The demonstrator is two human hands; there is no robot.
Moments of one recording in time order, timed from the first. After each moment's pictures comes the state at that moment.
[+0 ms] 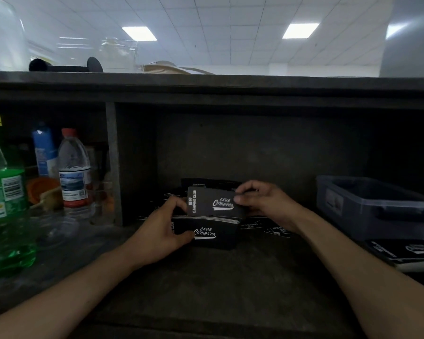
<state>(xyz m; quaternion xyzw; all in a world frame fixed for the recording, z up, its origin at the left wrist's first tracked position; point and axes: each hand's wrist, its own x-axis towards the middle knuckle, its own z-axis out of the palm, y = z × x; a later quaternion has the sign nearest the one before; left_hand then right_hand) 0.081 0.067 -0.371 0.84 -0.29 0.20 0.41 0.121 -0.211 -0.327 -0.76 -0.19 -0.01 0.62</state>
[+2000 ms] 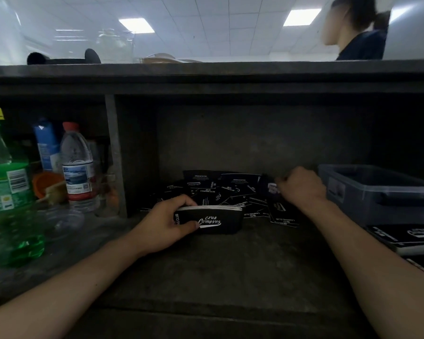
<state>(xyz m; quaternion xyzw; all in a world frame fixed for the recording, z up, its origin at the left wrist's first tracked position) 0.080 0.068 -0.372 0.85 -0.31 0.18 0.38 0.122 -0.247 -0.319 -0.93 0.15 -0.25 0.21</state>
